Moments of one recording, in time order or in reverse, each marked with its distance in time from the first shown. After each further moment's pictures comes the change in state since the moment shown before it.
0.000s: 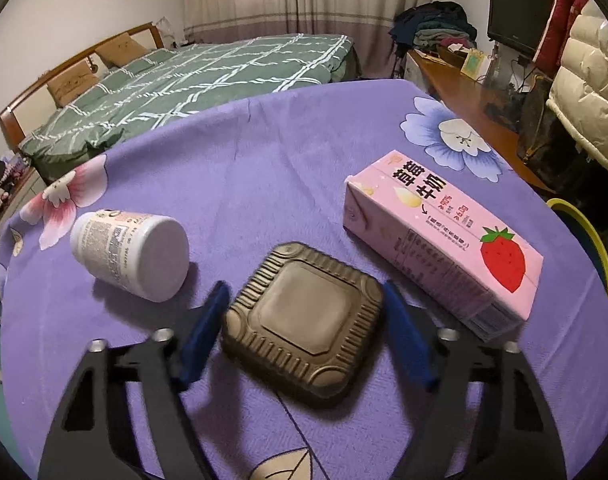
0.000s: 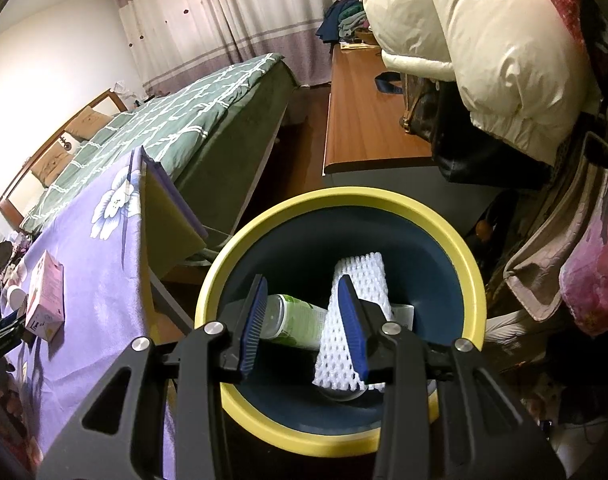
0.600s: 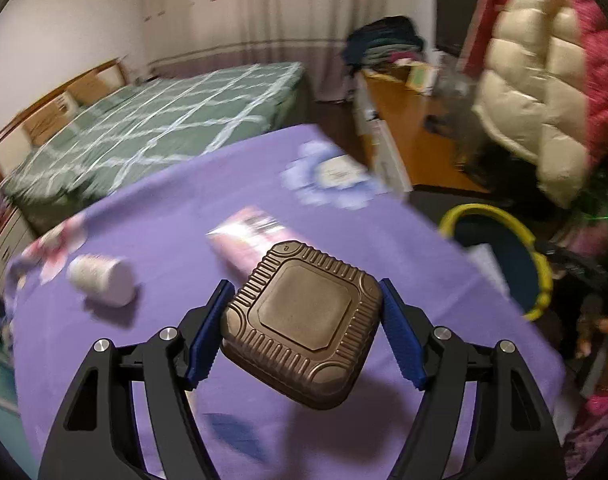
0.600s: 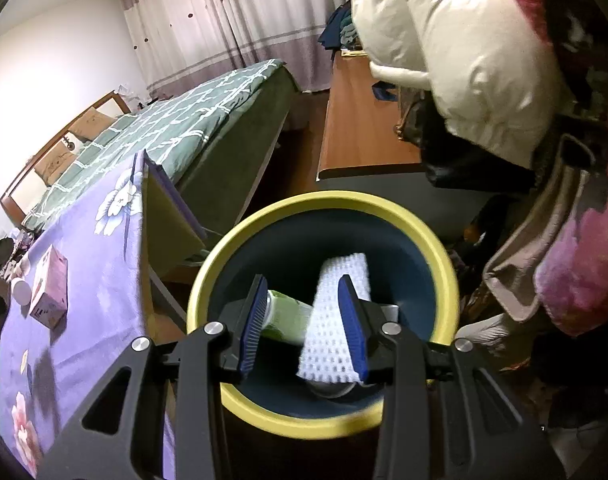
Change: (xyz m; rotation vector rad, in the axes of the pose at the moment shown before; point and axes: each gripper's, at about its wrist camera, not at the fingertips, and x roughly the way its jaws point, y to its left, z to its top) left arm -0.103 -0.101 0.005 0.119 -0.097 -0.114; right arm -0.026 -0.019 -0.008 -0.010 -0.030 -0.002
